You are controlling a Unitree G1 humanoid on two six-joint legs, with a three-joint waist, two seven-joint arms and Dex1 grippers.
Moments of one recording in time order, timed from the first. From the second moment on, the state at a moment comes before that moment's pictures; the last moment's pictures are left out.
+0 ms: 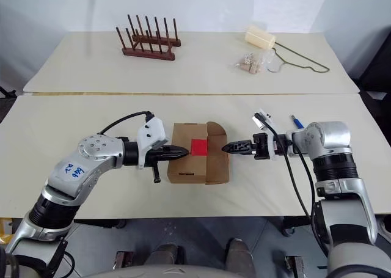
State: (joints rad) left arm -0.54 0.63 -0.22 -0.34 -0.31 0.76 -0.79; right arm -0.86 -0.62 0.12 0.41 0.62 1.35 1.04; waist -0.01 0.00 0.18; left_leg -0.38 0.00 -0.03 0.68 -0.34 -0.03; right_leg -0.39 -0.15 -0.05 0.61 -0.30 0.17
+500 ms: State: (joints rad) left arm -0.51 0.64 -0.20 -0.38 -0.31 0.80 -0.76; right arm -0.90 -0.50 0.22 0.55 0.57 1.28 1.12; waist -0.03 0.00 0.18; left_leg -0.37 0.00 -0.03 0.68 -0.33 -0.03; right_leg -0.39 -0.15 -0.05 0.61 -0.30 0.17
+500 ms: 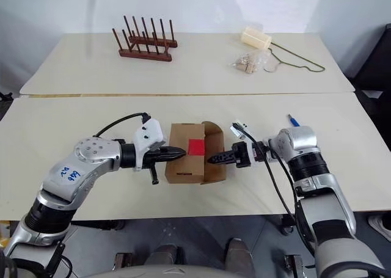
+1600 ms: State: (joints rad) left arm -0.64 0.33 -0.32 -0.08 -0.22 0.55 -0.70; right arm -1.09 -0.84 0.29 0.51 0.49 1.54 1.09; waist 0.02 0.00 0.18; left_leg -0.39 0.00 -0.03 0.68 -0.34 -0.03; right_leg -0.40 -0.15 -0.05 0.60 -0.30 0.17
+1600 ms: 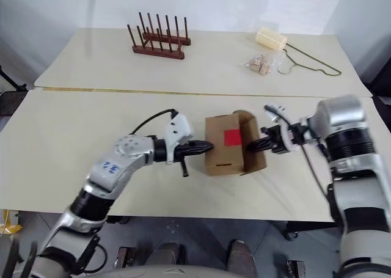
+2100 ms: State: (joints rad) left arm -0.73 0.02 -0.37 0.27 -0.10 0.35 -0.63; right arm -1.40 -1.15 0.68 0.33 0.51 1.61 1.24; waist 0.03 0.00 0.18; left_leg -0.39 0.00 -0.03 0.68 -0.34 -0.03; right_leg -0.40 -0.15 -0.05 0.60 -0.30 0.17
